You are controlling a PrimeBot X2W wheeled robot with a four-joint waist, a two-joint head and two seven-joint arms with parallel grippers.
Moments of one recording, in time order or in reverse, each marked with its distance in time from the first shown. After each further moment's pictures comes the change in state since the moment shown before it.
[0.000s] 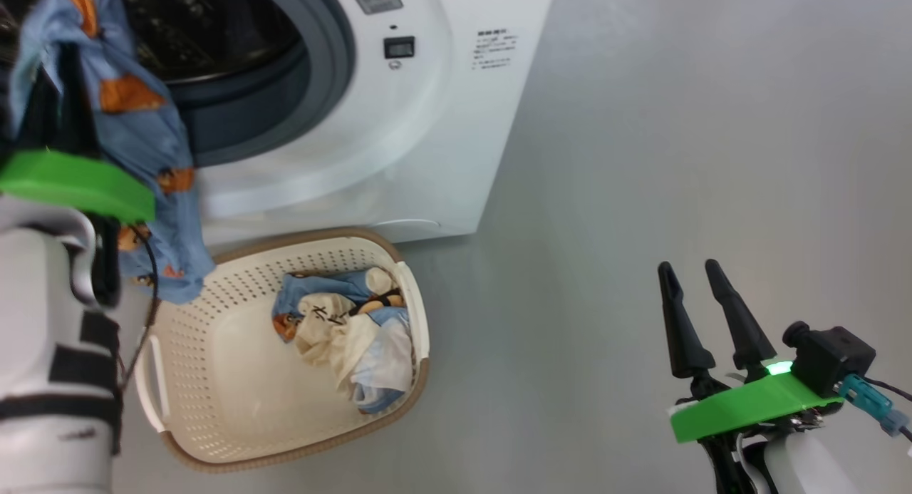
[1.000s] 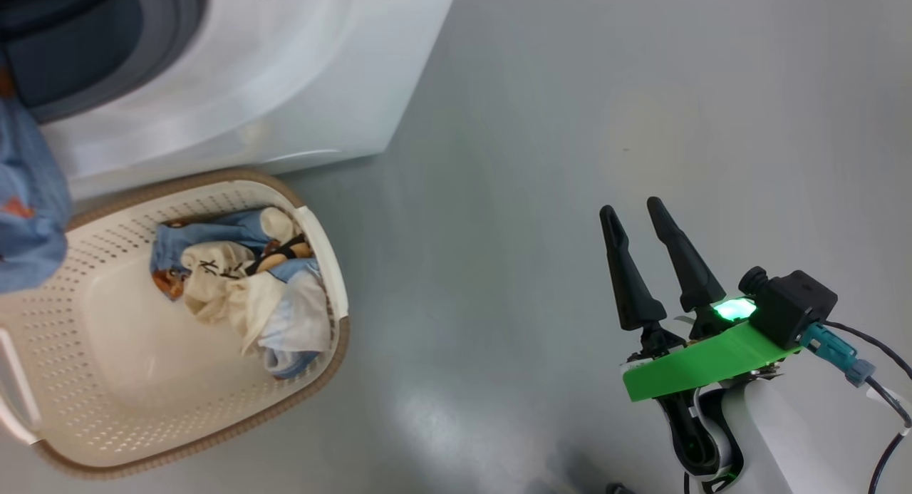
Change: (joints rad) left arm -0.575 0.130 -0.043 0.535 0.023 0.019 0.028; right arm -0.141 0.026 0.114 -0.031 0.031 0.000 0.000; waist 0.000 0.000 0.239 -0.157
